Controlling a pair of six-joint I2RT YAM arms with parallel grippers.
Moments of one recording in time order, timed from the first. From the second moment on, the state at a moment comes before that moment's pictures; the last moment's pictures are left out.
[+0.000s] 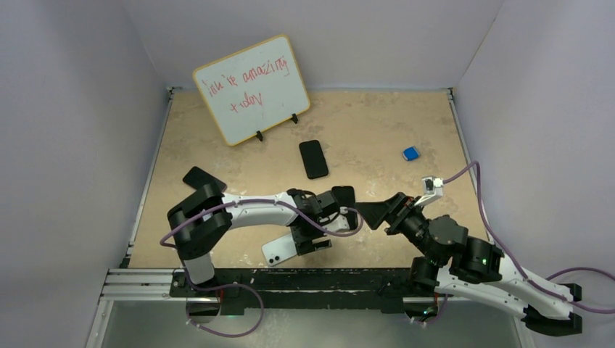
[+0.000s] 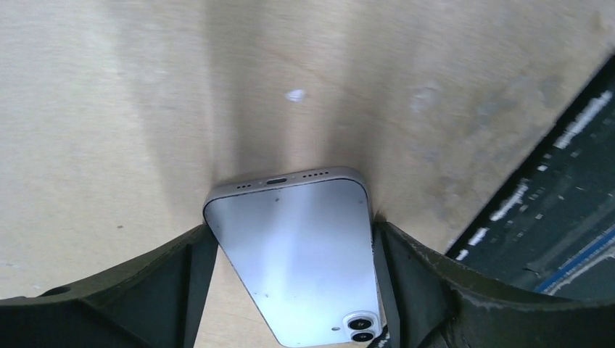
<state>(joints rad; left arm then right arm) -1.13 1.77 1.08 -0.71 0.03 0.20 1.18 0.30 0.62 -0.53 0.55 0.96</state>
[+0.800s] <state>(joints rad) -0.84 1.80 1.17 -0.66 0.17 0.11 1.18 0.48 0.40 -0.26 0.26 1.04</state>
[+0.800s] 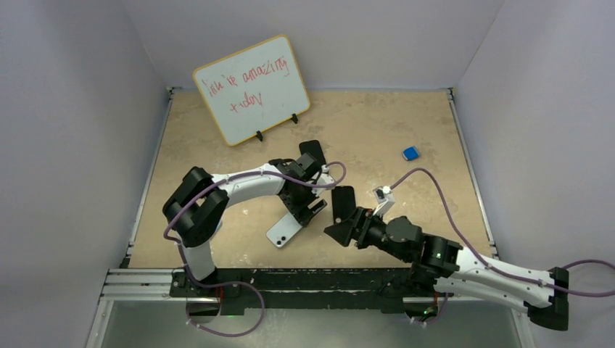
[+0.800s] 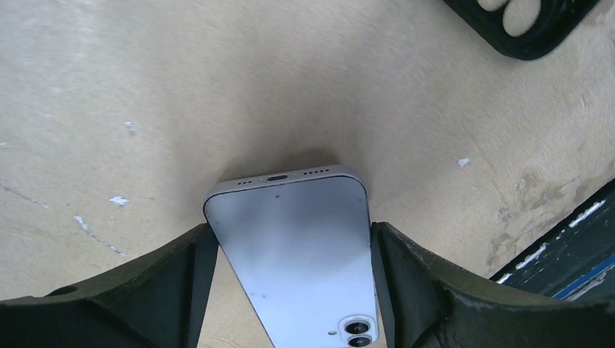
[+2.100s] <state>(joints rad) -0.73 1.69 0.97 -0.36 0.44 -0.35 1.19 1.35 0.30 0.45 0.29 1.28</state>
